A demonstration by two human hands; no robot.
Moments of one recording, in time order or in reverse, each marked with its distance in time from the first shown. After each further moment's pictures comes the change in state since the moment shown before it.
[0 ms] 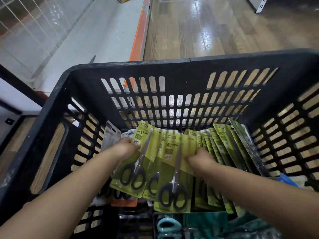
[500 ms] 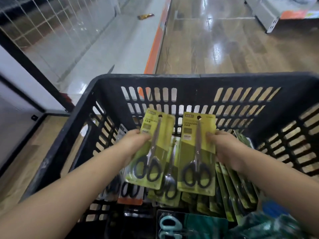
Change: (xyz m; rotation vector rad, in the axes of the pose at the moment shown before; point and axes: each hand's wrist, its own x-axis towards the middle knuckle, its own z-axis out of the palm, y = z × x) left_hand -0.041 0.021 -0.015 -0.316 0.056 0.083; right_hand -0.020 -0.036 -0.063 0.373 -0.082 -0.120
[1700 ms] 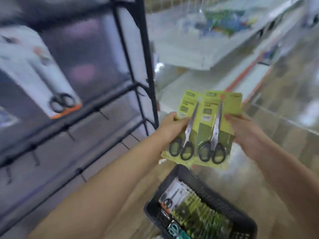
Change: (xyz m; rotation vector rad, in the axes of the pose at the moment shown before) left_hand -0.429 0.448 -0.265 -0.323 0.484 0.197; right_hand -0.420 -0.549 0.015 -0.245 -0.399 -0.512
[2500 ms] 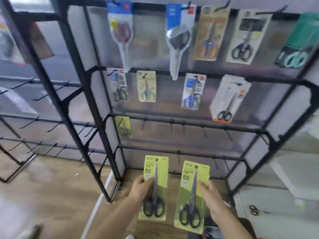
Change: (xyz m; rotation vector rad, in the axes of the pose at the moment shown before) left_hand -0.391 -0.209 -0.156 -0.669 0.971 -0.480; right_hand -0.273 0.057 0.213 -0.526 -0.823 0.083
